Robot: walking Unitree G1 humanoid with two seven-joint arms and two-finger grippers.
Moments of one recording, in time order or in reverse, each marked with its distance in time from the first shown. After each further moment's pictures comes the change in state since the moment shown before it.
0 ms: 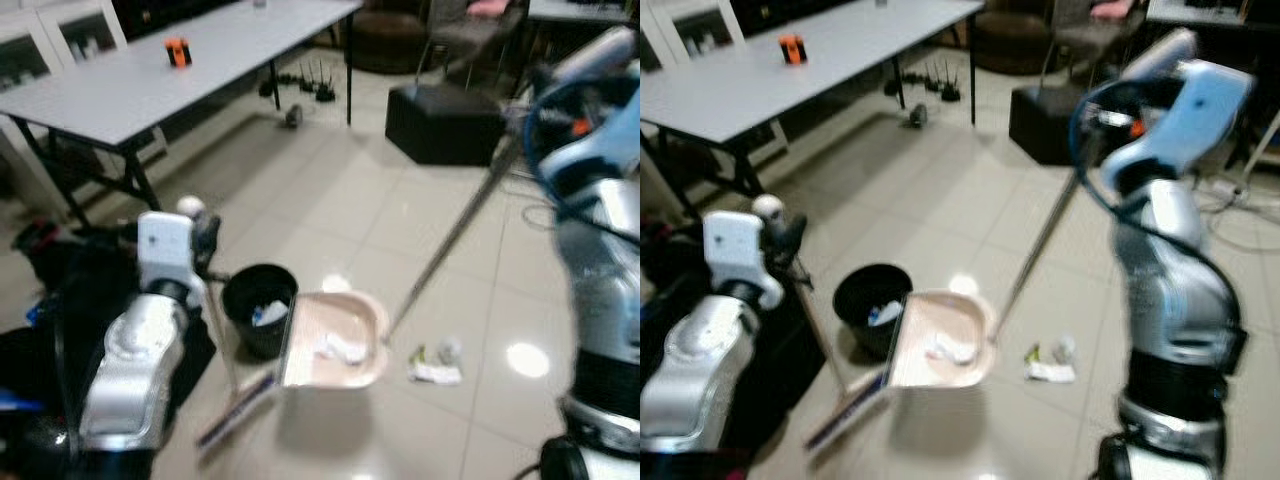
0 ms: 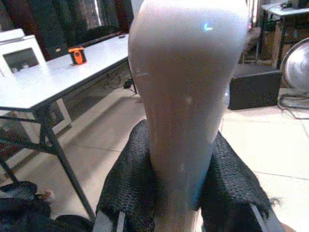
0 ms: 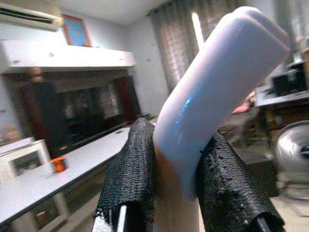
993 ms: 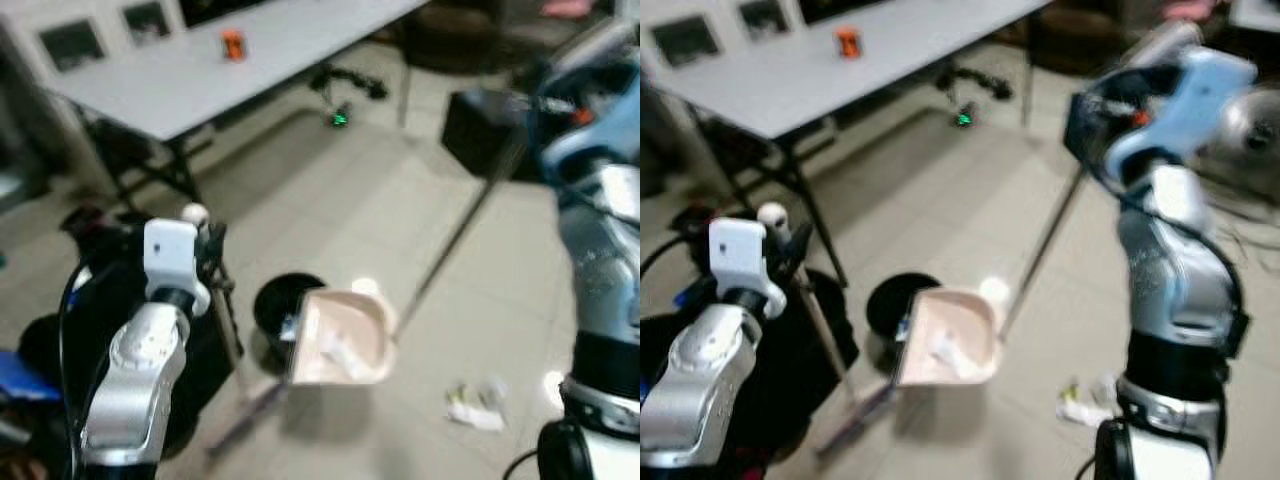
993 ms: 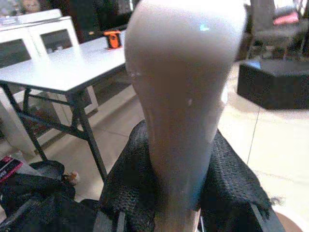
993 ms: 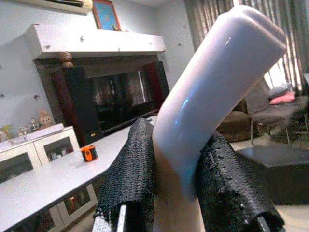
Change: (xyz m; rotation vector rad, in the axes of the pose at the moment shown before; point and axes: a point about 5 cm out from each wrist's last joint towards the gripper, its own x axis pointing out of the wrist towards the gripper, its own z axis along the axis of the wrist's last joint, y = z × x) left arm -0.009 -0.001 -0.002 -0.006 0.022 0.004; right arm 0.012 0.001 -0.004 0.032 0.020 0.011
